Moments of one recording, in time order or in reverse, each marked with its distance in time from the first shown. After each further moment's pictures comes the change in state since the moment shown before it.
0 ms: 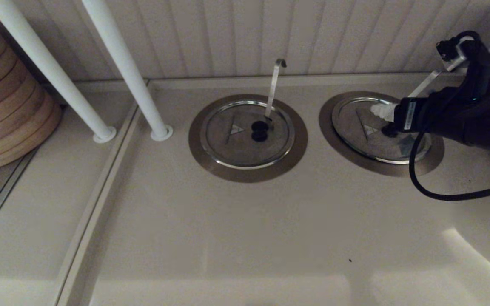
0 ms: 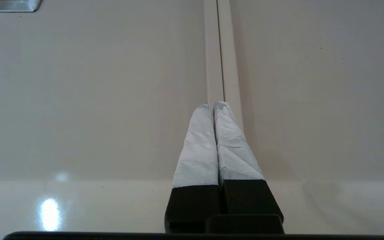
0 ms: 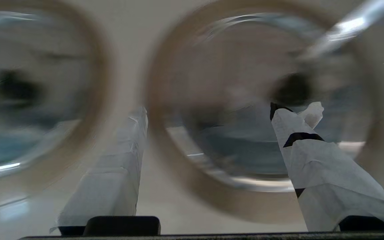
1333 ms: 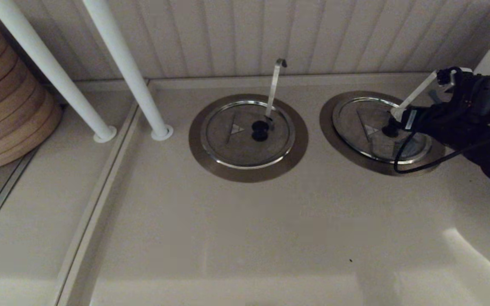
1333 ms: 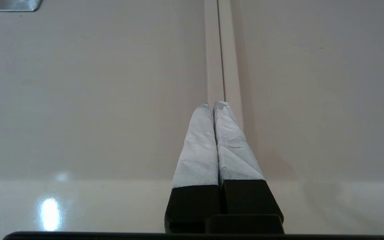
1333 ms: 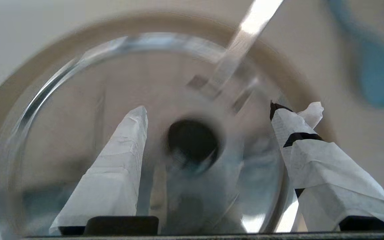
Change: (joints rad) left arm 0.000 0.000 0.000 0.000 0.000 0.000; right arm -0.306 0.321 -0.043 -0.389 0.066 0.034
